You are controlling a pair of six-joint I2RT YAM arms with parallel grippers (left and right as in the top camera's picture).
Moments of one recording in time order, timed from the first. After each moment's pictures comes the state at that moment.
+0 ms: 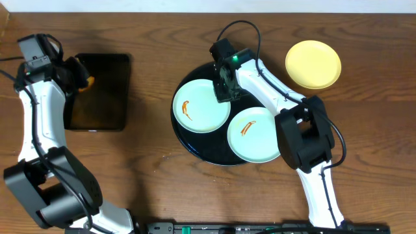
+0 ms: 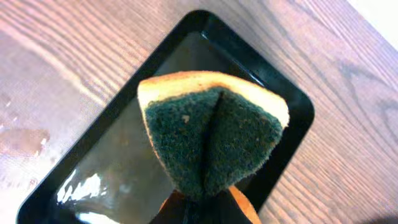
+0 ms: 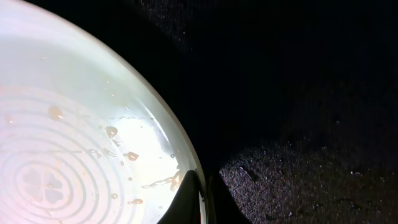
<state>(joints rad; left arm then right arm) 0.40 1.77 1.42 -0.63 0.10 -0.31 0.53 2.35 1.92 -0.98 -0.03 0.30</state>
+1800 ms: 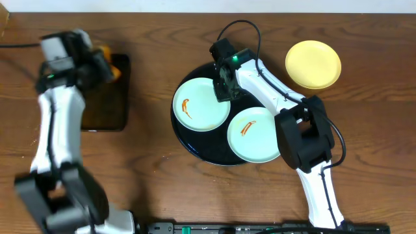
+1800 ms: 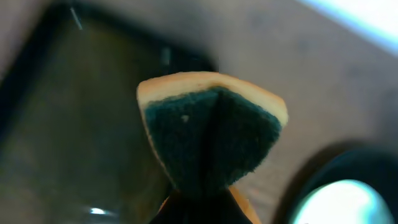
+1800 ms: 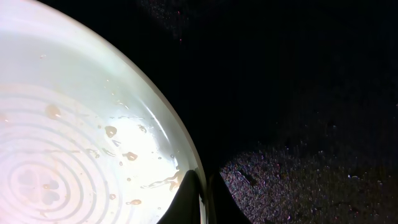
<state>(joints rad) 0.27 1.70 1.33 -0.57 0.23 -0.20 0.53 2.35 1.92 -0.97 -0.03 0.30</state>
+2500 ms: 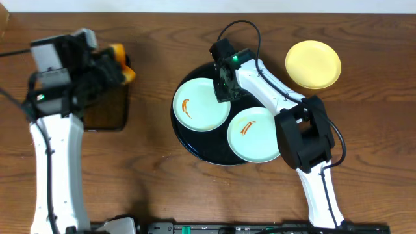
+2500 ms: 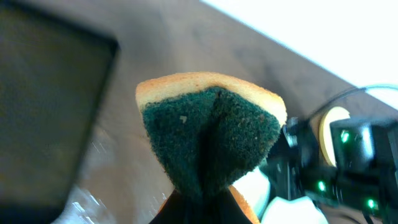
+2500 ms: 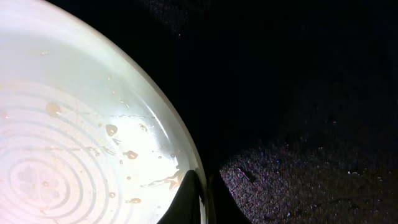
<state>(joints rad) 0.18 1.41 1.36 -0.81 0.41 -0.31 0.53 2.35 1.92 -0.98 -0.03 0.30</state>
